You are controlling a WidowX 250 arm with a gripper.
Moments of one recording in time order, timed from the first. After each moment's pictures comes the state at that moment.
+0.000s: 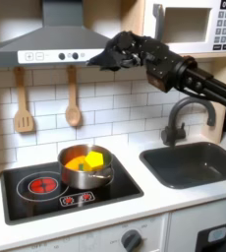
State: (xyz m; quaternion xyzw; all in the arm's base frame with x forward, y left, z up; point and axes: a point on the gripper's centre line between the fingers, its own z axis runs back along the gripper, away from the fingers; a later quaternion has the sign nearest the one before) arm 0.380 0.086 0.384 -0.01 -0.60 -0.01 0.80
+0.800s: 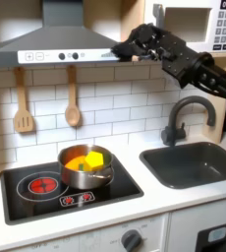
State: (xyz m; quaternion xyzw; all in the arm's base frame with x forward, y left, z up) arm 0.380 0.034 0.407 -0.06 -0.64 -0.06 0.77
